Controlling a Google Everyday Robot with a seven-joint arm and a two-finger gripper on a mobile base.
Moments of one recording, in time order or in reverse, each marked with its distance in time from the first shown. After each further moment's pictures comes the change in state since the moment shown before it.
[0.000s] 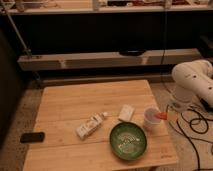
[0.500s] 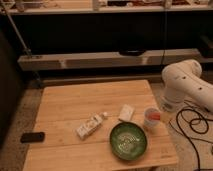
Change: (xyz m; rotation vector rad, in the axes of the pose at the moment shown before) arm 0.020 -0.018 -0.001 -0.028 -0.015 -0.039
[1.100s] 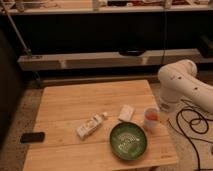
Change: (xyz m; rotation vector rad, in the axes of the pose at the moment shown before) arm 0.013 -0.009 -0.001 -0.005 -0.003 -0.032
